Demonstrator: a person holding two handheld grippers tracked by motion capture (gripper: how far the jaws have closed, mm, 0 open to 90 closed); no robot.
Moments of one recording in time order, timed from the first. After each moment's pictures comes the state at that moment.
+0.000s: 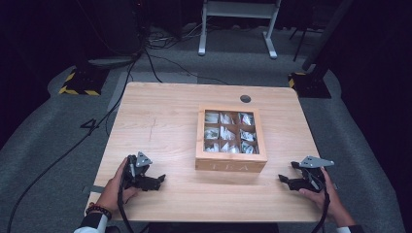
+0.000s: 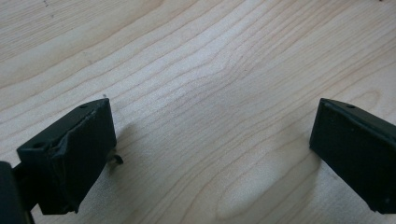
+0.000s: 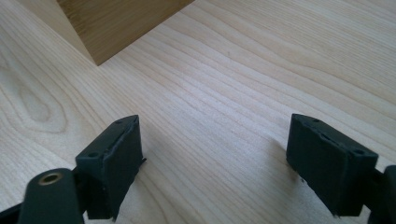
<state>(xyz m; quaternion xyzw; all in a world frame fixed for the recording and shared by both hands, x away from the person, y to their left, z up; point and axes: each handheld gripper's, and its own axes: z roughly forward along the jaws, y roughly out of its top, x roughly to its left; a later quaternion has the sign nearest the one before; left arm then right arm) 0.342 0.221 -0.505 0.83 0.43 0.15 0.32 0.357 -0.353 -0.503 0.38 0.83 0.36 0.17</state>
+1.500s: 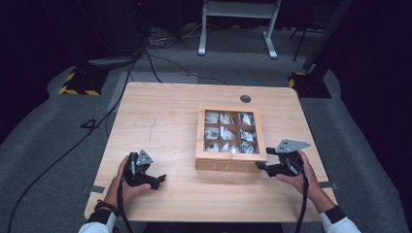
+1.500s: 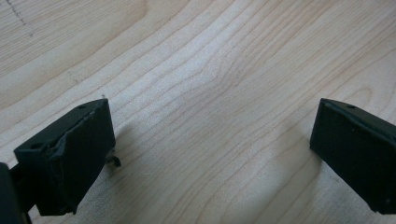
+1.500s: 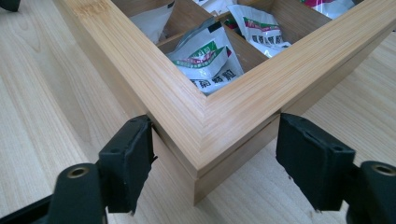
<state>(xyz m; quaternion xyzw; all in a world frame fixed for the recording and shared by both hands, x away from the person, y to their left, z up) 0.351 0.222 -0.506 0.85 0.39 0.14 0.33 0.379 -0.266 -0.443 0.29 0.86 0.39 0.15</state>
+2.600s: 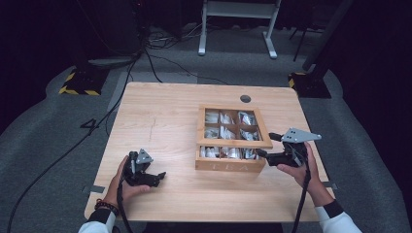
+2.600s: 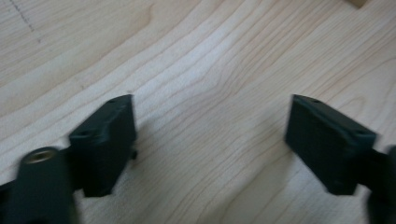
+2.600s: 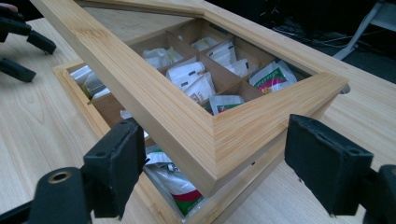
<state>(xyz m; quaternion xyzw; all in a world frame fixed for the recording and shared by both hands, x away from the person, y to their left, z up) 0.352 0.223 -0.499 0.84 0.40 0.13 0.33 0.383 -0.261 -0.400 0.30 0.82 0.45 0.20</state>
